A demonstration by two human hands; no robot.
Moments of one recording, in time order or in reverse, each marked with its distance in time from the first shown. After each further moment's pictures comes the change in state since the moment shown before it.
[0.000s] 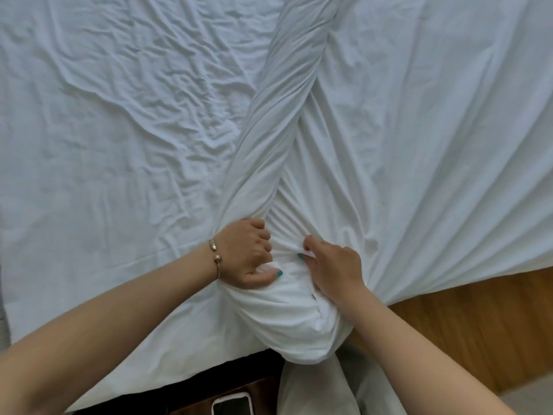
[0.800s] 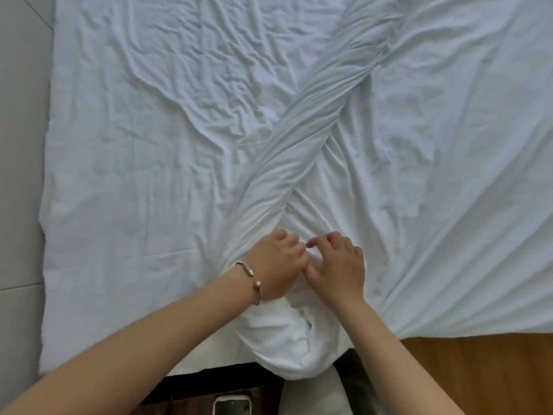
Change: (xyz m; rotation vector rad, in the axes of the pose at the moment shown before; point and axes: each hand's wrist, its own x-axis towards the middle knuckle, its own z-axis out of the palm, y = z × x) left_hand -0.003 0.015 -0.013 0.232 -0.206 -0.384; right_hand 0.037 -0.051 -0.017 0.081 0.066 -0.007
